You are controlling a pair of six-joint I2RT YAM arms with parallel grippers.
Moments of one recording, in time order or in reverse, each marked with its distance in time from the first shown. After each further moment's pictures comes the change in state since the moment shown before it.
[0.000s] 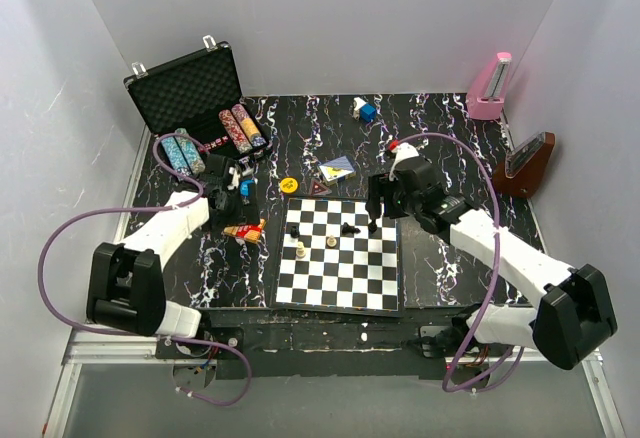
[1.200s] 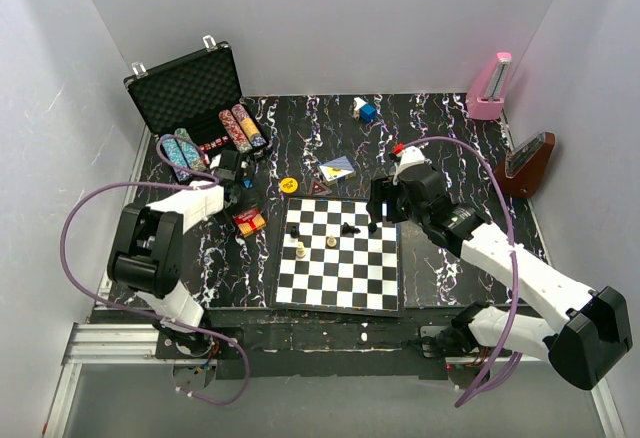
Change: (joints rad) left arm -0.023 0.205 0.002 0.263 -0.183 -0.428; right arm 0.082 -0.104 -0.002 -0.027 0.087 0.008
